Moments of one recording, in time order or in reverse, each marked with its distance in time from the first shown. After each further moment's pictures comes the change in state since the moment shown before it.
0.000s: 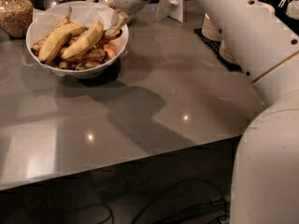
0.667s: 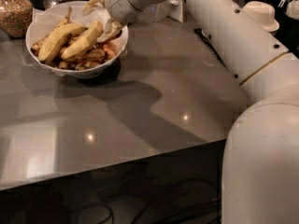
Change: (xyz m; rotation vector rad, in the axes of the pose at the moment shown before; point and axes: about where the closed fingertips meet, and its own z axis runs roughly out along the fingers) arm -0.010 0.012 0.029 -0.015 -0.089 0.016
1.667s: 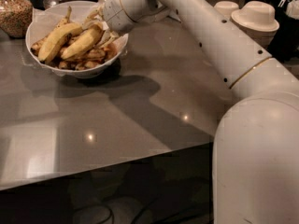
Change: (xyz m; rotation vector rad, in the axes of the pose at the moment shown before) arm 0.010 0.020 0.034 -0.024 -0.044 -0.010
